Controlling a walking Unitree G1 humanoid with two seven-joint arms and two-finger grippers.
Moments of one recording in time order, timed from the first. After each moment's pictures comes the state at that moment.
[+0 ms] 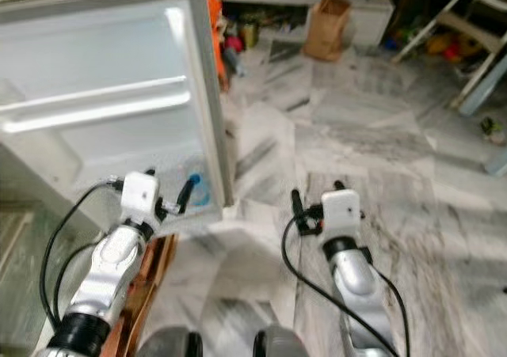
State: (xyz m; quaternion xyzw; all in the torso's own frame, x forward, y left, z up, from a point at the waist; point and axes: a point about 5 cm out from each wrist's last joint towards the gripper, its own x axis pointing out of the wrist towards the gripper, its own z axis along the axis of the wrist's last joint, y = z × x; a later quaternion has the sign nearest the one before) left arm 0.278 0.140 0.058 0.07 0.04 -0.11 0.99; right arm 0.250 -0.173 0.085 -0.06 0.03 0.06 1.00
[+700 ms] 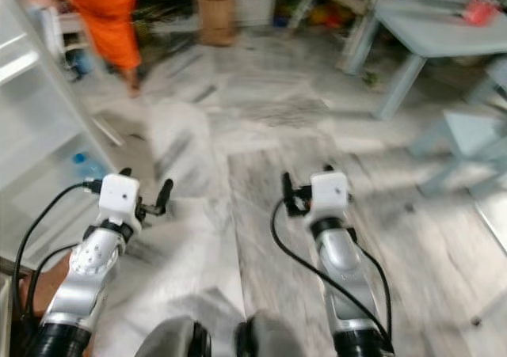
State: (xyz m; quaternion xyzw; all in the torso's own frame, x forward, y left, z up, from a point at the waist) left arm 0.277 0.148 0.078 0.09 0.03 -0.09 0.99; right arm 0.274 -0.153 0.091 -0.03 0.01 0.06 1.00
